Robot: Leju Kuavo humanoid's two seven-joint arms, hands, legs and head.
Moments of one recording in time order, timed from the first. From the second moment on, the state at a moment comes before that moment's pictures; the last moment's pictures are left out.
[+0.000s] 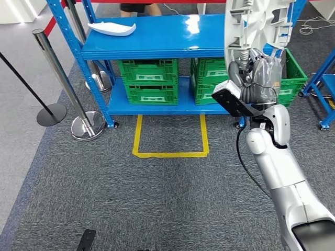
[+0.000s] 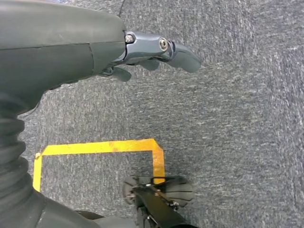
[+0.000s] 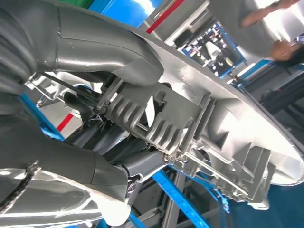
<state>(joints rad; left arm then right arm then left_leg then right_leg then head) -0.08 -0.19 0.79 -0.22 -0.93 0.34 -0.32 -0.71 -0.10 0.31 -1.24 0.78 -0.50 -0.08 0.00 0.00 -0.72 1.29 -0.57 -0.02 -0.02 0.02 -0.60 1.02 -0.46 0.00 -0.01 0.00</state>
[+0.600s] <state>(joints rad) -0.08 -0.19 0.79 -0.22 -0.93 0.33 -0.32 -0.69 -0.14 0.28 -1.25 0.77 -0.51 -0.08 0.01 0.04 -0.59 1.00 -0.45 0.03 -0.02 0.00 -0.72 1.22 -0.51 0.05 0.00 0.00</state>
